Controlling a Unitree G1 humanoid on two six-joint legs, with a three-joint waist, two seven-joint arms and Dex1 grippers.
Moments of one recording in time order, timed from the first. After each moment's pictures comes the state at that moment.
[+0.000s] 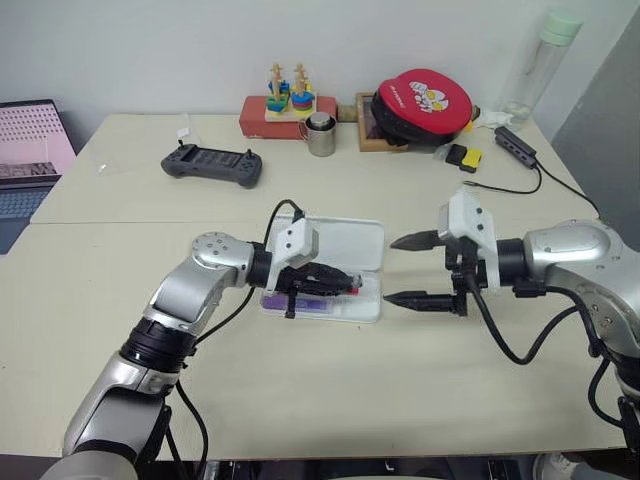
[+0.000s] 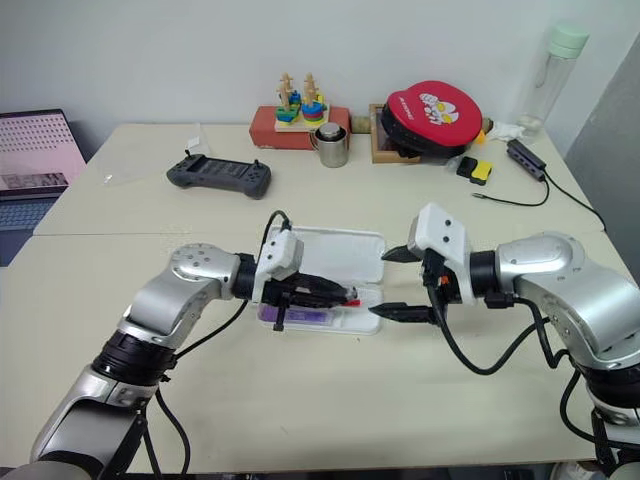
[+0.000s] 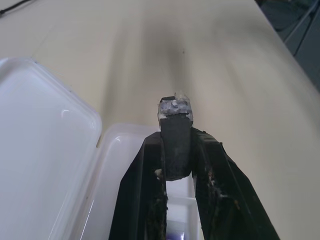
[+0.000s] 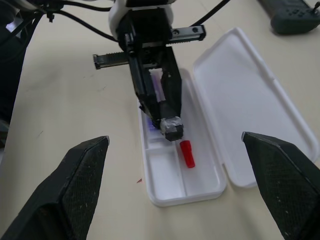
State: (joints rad) left arm -0.62 0.60 -0.32 0.05 -0.31 0.36 -1.26; right arm -0.57 -0.84 0.10 -0.57 0.60 0.95 0.96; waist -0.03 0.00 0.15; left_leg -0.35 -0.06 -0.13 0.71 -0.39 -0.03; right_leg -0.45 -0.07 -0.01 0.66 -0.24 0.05
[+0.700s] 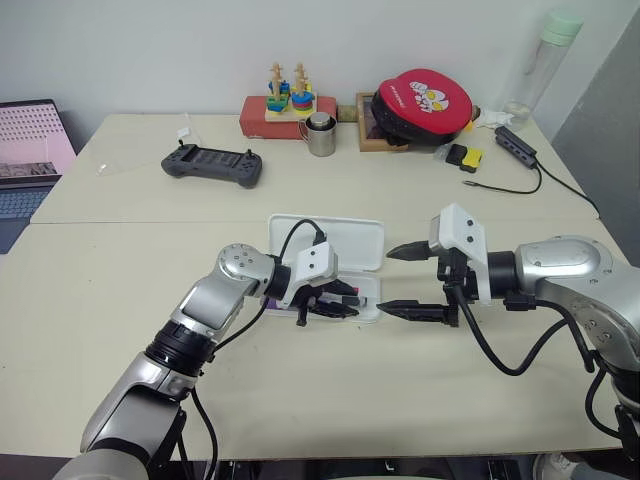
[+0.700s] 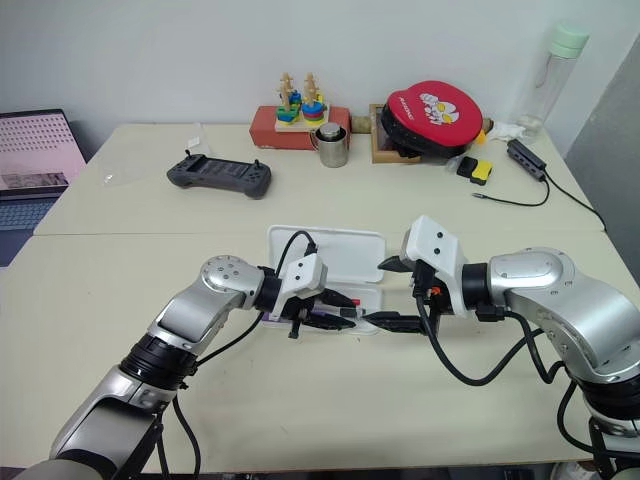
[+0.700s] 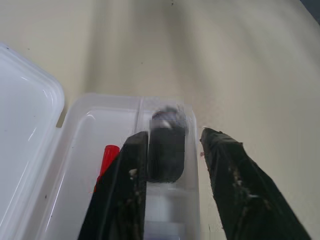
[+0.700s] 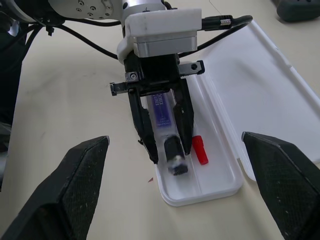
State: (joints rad) left arm -0.62 0.53 -0.38 0.10 -0.20 0.34 -1.26; right arm -0.55 -0.82 0.10 -0.61 0.64 1.00 0.86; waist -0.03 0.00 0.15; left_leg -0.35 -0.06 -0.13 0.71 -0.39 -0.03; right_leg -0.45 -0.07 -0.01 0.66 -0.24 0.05
